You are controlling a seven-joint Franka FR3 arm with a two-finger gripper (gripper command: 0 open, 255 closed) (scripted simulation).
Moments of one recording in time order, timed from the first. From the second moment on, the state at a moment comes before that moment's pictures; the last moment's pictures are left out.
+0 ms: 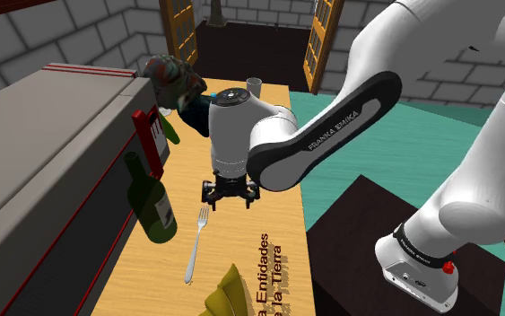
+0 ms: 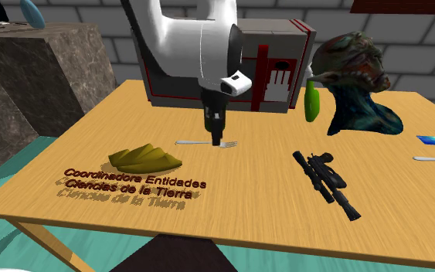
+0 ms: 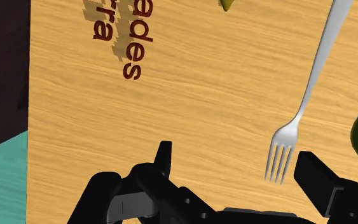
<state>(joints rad) -0.03 0.19 0.69 -2.26 -0.15 2.40 1.42</state>
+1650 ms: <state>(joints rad) 0.24 0.67 0.45 -1.88 -0.50 2.45 1.83</state>
